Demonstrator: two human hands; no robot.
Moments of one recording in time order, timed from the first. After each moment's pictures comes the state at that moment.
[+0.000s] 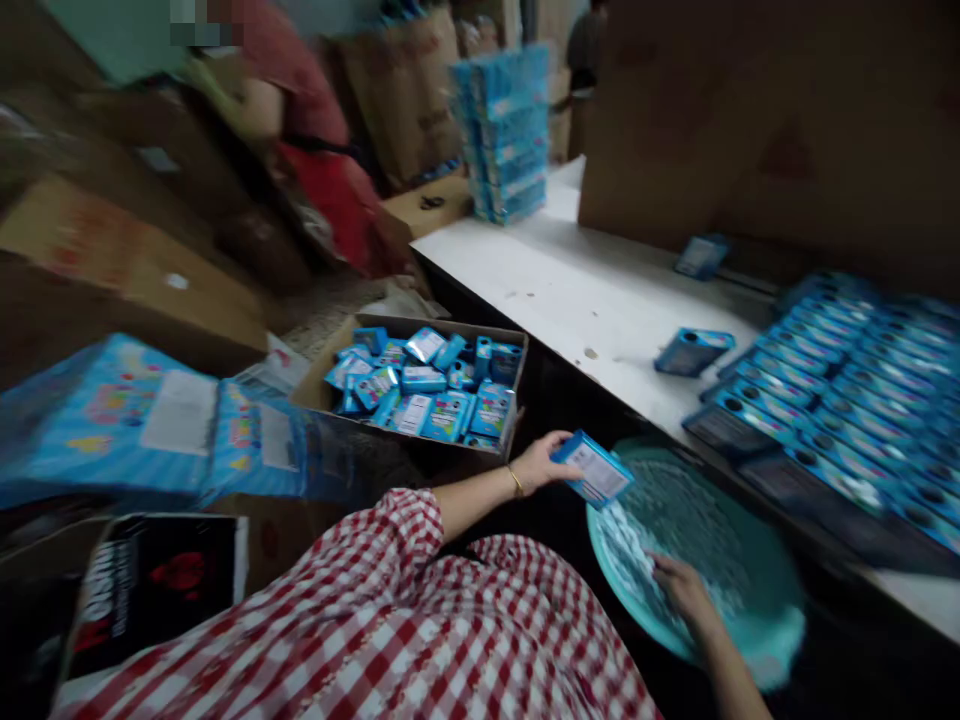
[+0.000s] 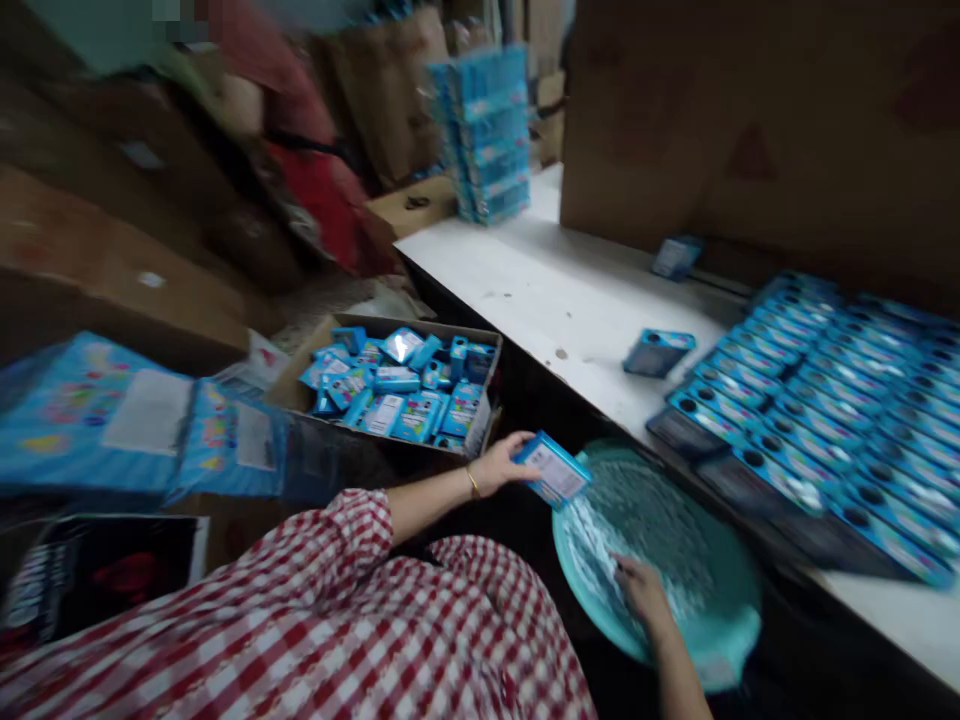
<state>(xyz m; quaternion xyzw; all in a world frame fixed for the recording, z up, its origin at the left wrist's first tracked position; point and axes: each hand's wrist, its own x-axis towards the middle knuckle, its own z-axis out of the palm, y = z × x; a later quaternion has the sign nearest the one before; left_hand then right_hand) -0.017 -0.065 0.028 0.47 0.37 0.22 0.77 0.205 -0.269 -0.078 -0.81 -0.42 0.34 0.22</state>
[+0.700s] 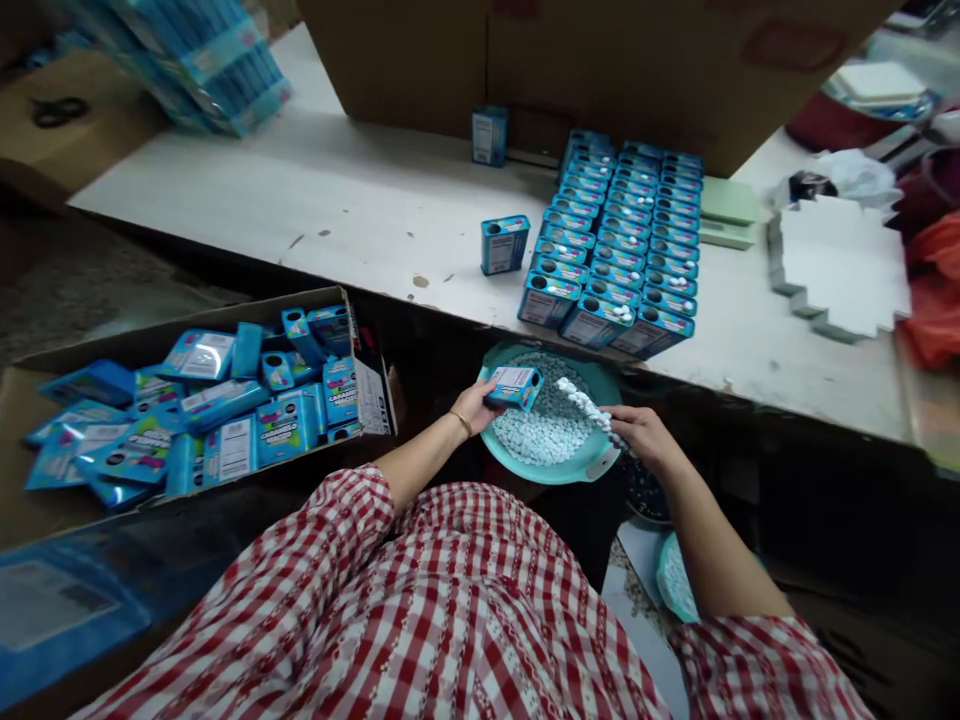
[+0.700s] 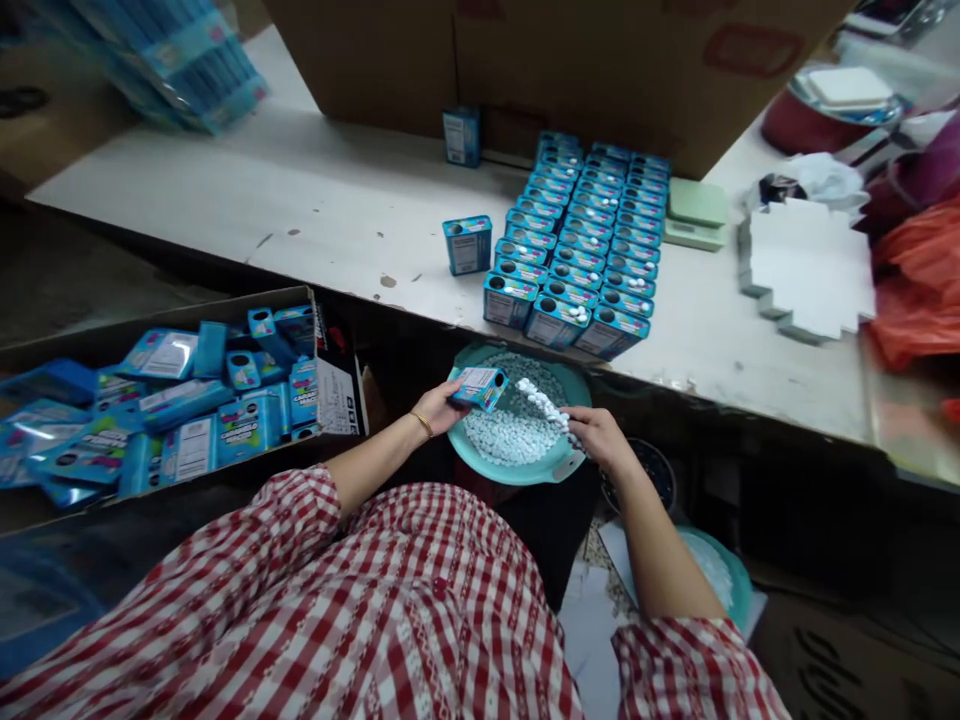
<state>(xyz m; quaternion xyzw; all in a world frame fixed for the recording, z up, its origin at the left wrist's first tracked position) 0.085 -0.101 -0.018 0.26 0.44 0.07 0.86 0.240 -0.319 0.061 -0.79 -0.15 0.42 0.42</state>
